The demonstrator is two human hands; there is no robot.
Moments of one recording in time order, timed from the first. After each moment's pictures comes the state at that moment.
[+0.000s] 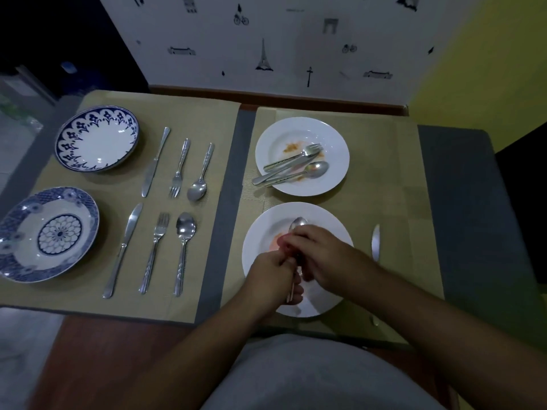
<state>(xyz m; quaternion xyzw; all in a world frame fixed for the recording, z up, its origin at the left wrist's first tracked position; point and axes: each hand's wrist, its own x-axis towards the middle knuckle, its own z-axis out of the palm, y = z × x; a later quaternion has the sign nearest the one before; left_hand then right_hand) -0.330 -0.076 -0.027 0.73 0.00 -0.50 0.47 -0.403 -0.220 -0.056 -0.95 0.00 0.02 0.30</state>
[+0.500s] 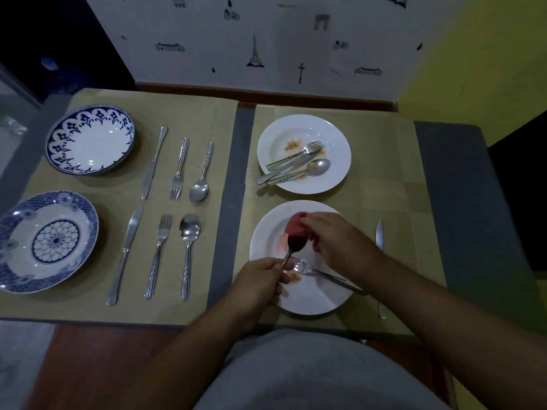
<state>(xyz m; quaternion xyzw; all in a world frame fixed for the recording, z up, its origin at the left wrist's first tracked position) -0.305 -0.040 -0.044 0.71 0.03 -0.53 0.47 -0.385 -0.220 -0.053 -0.95 0.14 0.01 0.26</state>
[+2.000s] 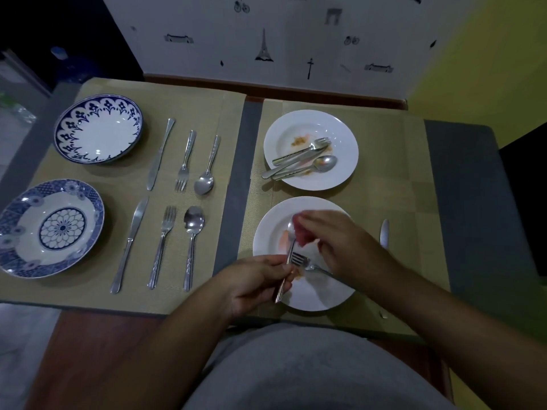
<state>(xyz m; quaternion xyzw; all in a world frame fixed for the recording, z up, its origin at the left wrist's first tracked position) -0.288 -0.034 -0.043 0.51 0.17 -0.64 0.54 -0.396 -0.209 -0.033 -0.96 0.05 -0.08 0.27</state>
